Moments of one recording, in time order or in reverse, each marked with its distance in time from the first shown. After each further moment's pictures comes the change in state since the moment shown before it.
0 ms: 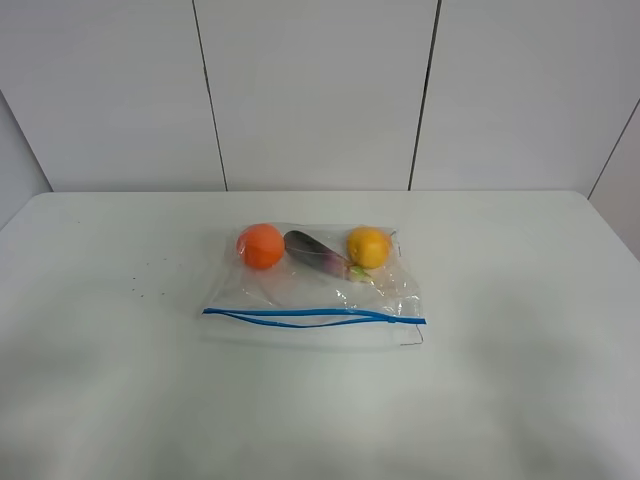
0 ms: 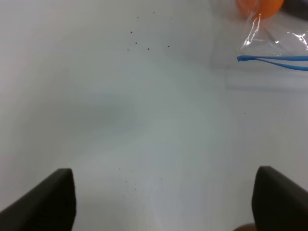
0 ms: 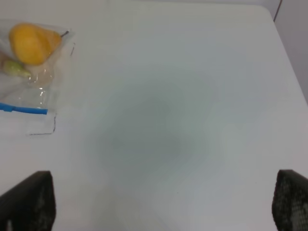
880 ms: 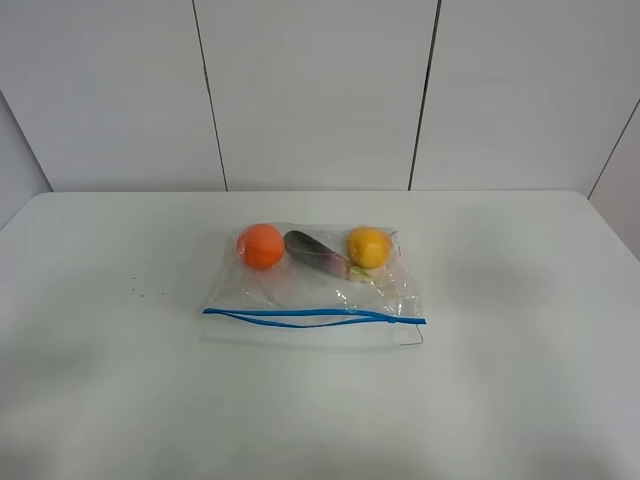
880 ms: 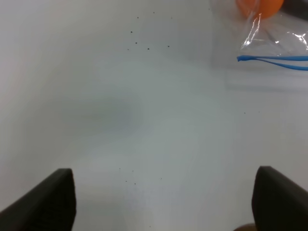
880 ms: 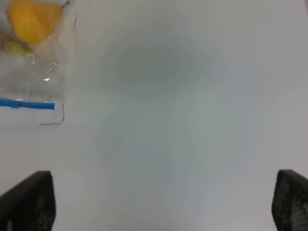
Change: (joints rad) left arm 0.000 0.000 0.000 0.000 0.000 0.000; right arm 0.000 0.665 -0.344 0.032 0.002 0.000
